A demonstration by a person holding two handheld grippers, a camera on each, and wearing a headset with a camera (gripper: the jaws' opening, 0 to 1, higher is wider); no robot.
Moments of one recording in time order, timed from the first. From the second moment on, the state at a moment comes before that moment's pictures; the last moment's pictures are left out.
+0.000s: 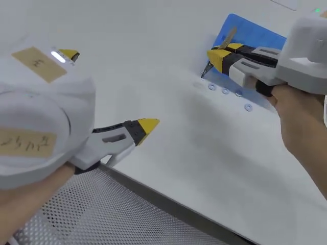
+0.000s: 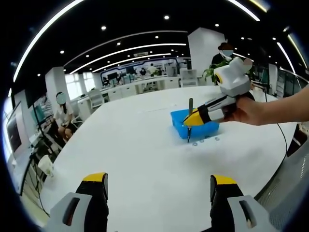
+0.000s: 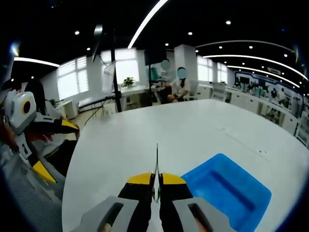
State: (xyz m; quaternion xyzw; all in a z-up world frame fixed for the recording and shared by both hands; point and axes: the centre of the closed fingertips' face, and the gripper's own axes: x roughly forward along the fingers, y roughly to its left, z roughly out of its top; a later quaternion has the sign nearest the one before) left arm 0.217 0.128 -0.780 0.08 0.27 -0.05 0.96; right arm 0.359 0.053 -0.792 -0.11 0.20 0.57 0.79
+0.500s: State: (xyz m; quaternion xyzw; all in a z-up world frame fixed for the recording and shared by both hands) left arm 0.217 0.135 -0.781 0.09 0.26 -0.03 0.96; right arm 0.365 0.047 -0.757 -0.07 0.19 0.57 0.80
